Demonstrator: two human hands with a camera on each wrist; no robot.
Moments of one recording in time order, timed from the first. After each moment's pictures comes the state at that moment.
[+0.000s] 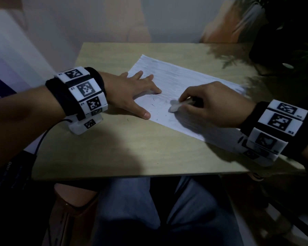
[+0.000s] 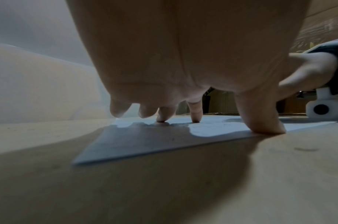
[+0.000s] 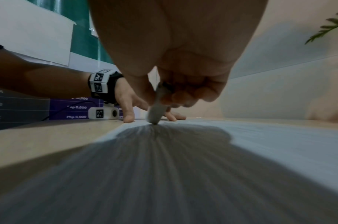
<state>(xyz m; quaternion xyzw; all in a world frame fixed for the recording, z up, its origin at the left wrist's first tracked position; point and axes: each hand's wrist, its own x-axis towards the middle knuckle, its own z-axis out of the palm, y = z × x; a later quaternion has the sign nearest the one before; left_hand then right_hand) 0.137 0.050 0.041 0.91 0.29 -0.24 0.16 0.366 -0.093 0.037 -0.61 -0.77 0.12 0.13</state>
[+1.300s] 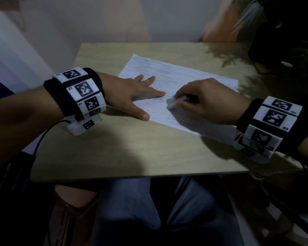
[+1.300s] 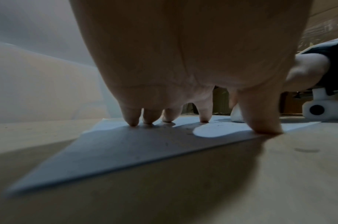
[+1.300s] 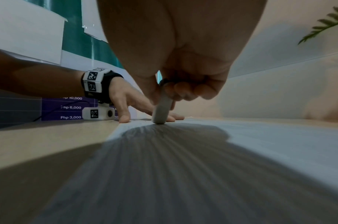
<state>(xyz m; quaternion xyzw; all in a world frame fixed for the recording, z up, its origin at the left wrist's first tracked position) 0.137 0.051 0.042 0.91 0.27 -0.27 0.18 0.361 -0.089 0.040 -0.59 -0.79 0.11 0.15</state>
